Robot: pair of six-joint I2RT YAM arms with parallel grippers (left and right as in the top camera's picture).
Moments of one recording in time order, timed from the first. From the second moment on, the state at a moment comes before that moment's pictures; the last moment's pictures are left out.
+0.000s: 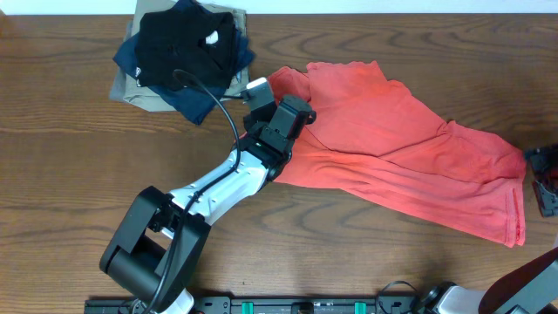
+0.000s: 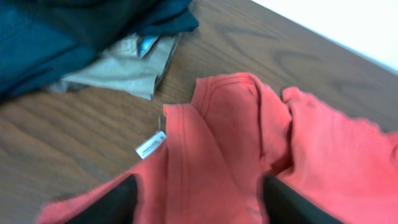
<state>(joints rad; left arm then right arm) -0.61 1.78 1.05 -0.03 -0.54 -0.82 -0.69 1.50 1.12 -0.80 0.07 0.71</state>
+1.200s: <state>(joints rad) -0.59 1.99 1.50 -0.30 -0.04 -0.17 -0.57 1.50 1.12 -0.76 -0.03 0.59</state>
